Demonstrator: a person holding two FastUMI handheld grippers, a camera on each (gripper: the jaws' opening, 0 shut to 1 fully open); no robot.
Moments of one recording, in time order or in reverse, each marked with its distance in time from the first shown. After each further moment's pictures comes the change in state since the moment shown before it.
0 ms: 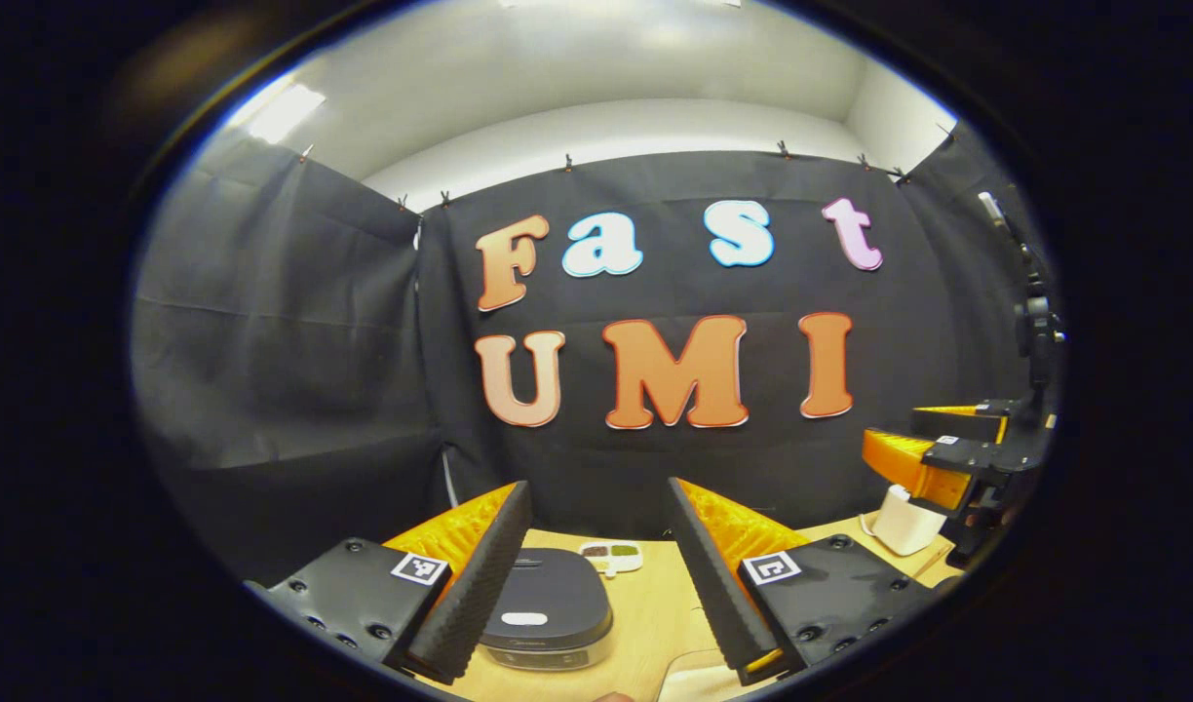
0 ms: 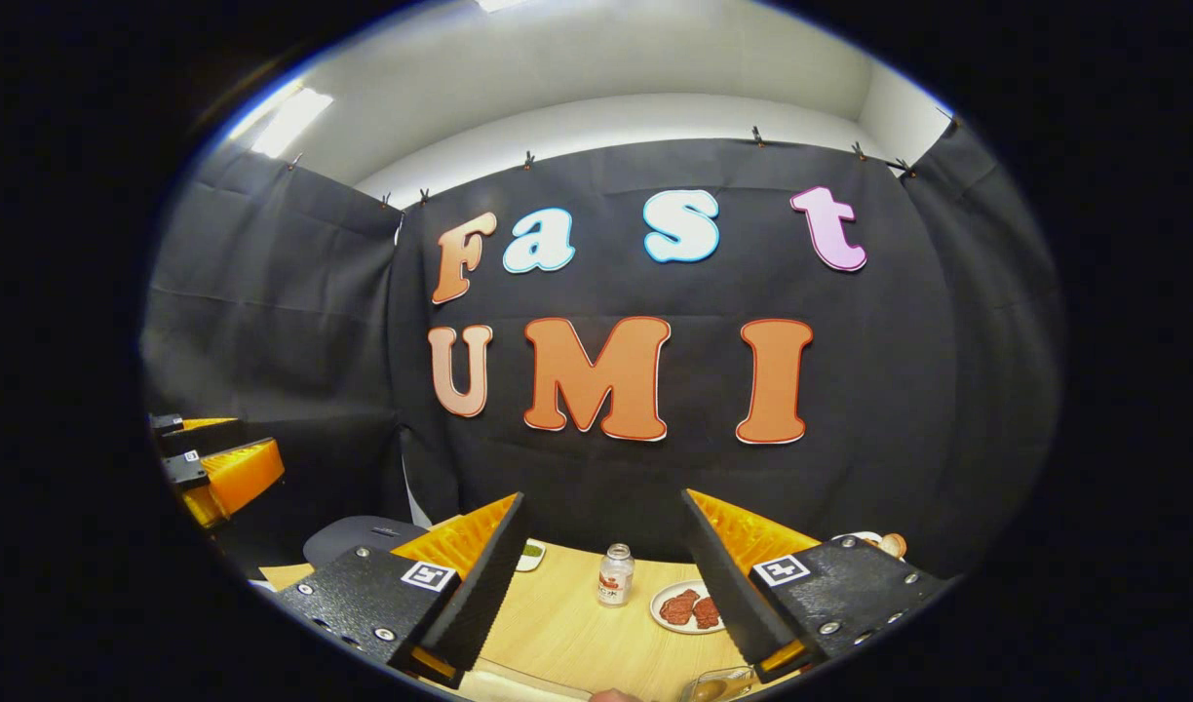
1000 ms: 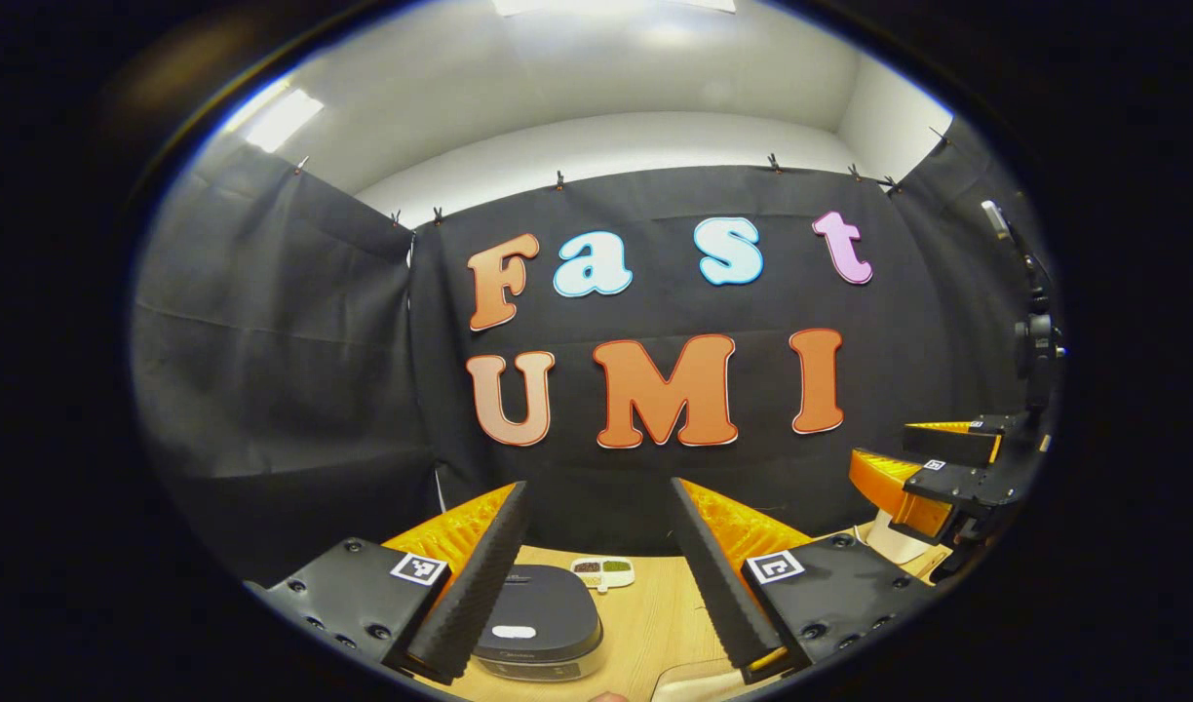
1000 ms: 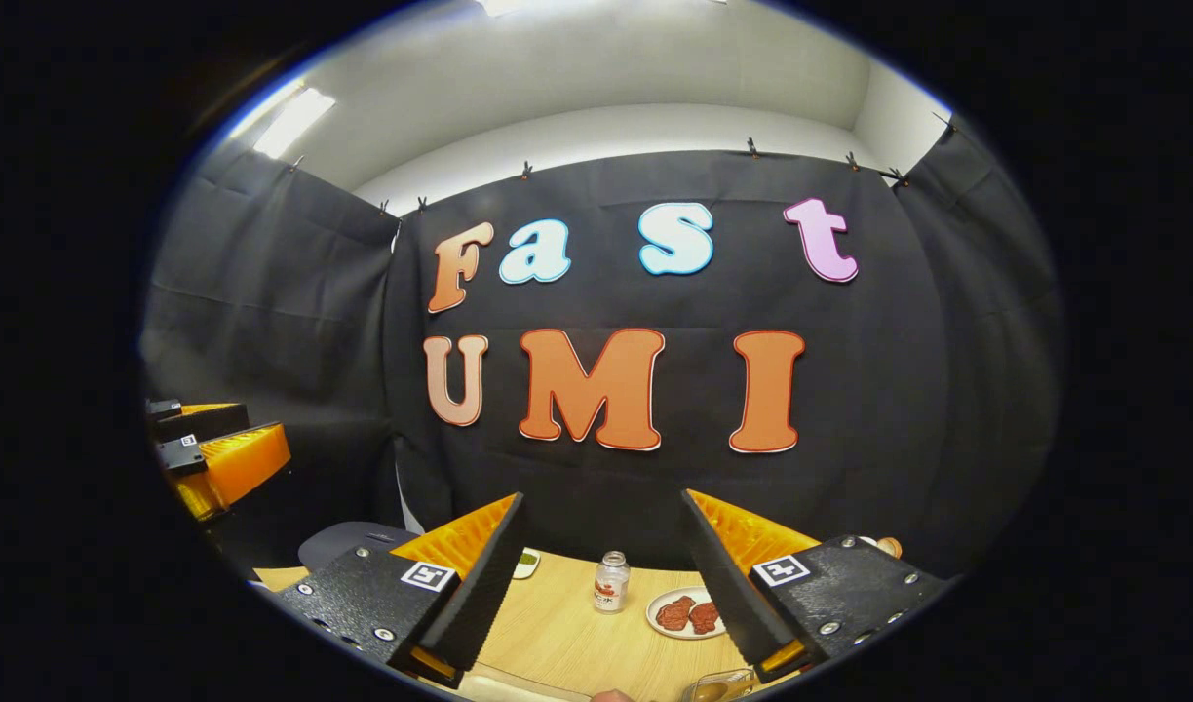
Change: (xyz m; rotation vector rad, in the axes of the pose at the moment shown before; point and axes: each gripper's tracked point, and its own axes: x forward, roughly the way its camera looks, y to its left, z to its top) left arm 0.006 -0.004 0.018 0.016 -0.053 0.020; right arm -0.002 -0.004 0.002 -0.015 -0.032 -0.014
